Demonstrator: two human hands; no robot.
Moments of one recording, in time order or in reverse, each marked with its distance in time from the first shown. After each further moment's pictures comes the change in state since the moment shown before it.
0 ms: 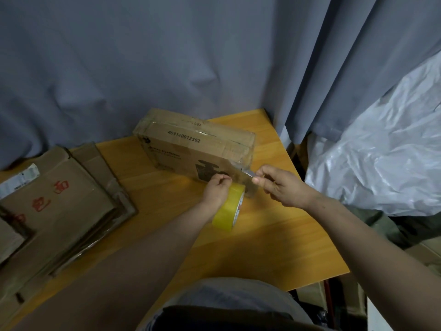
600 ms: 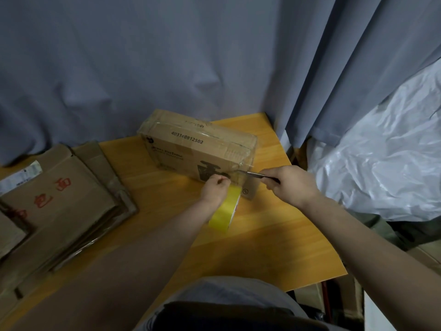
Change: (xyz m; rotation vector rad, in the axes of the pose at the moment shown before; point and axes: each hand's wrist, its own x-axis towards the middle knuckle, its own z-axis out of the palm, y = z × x) left_hand 0.000 -0.002 -0.006 0.050 0.056 0.021; right_hand -0.002 -0.003 -0.003 -0.727 0.248 -0.009
